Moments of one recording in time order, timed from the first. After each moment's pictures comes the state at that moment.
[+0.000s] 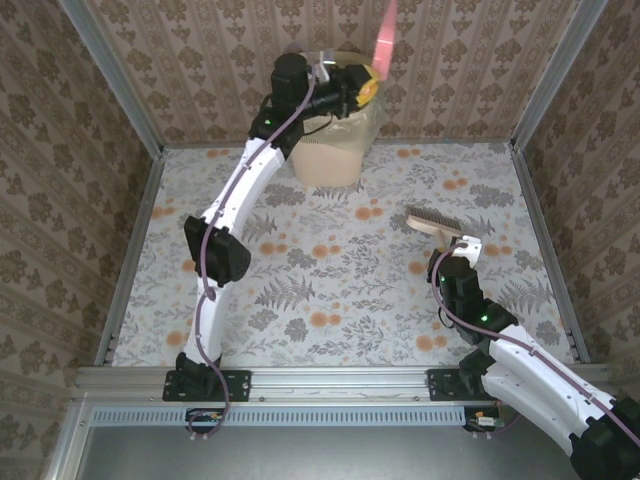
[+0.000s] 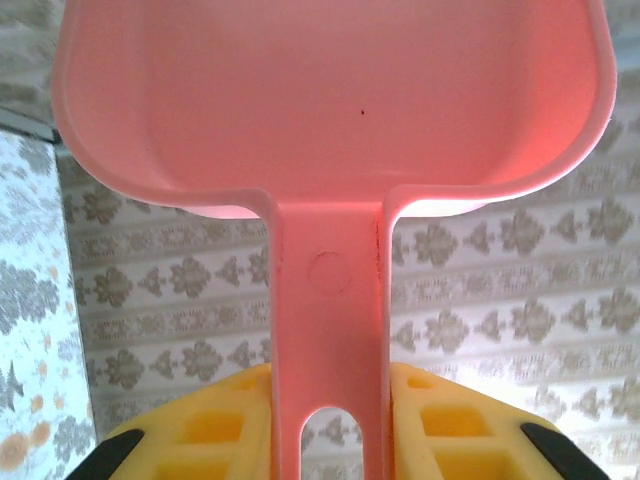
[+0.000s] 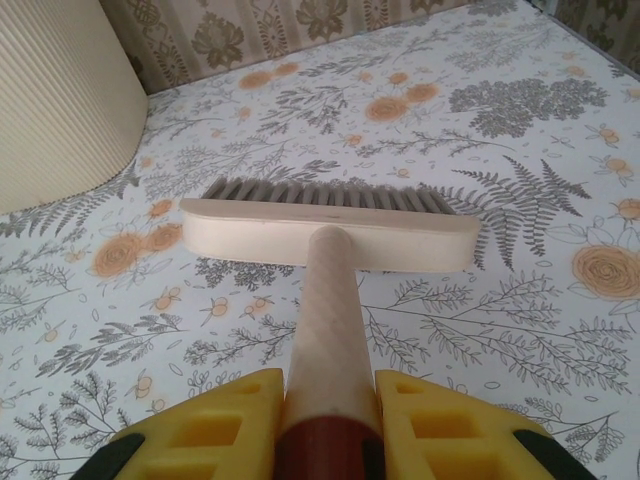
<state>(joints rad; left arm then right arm) -0.57 2.27 2.54 -0.21 0.68 -1.42 0.48 0.69 0.34 -0.15 0.59 0.49</state>
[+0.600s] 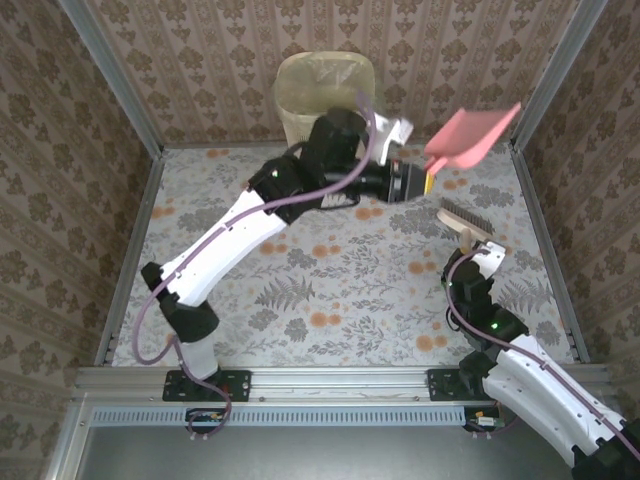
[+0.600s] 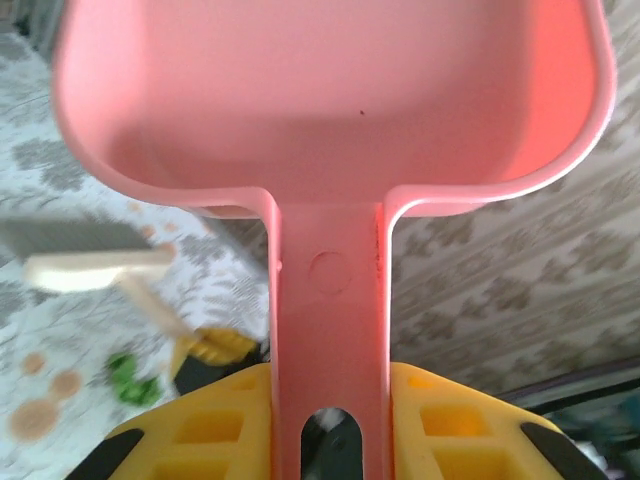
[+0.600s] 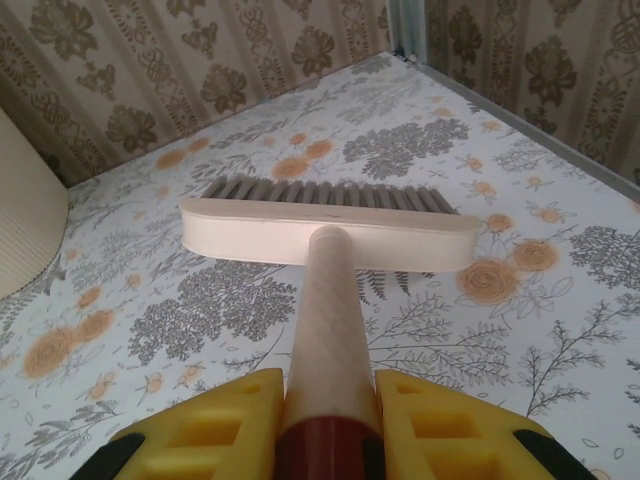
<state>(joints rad) -1.02 1.78 2.13 -0.71 0.40 -0.57 0.48 0.57 0.36 -0.29 0.79 0.61</state>
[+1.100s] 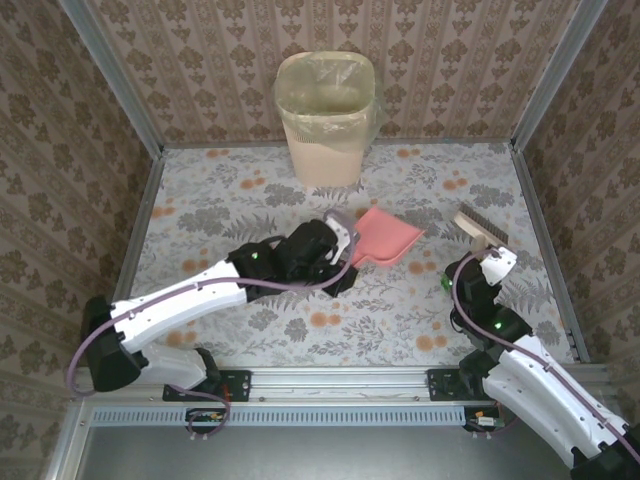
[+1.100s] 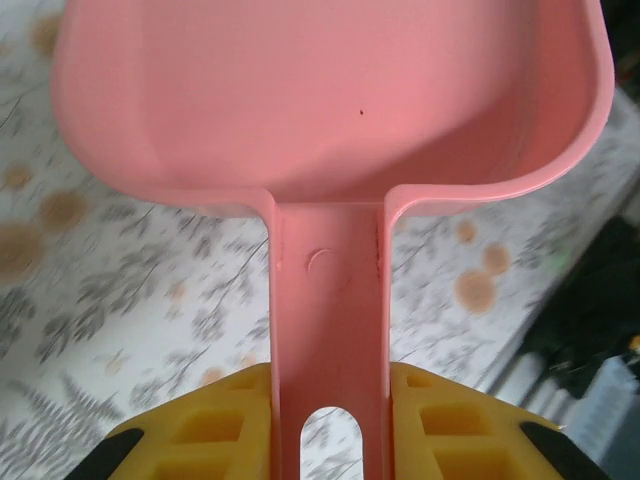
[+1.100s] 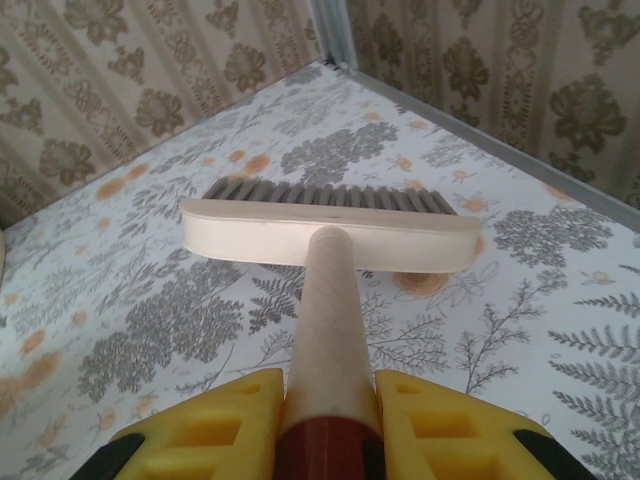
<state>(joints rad) -1.11 1.28 1.12 -0.62 0.01 -0.41 0.46 0.56 0.41 -0.45 0.90 0.77</state>
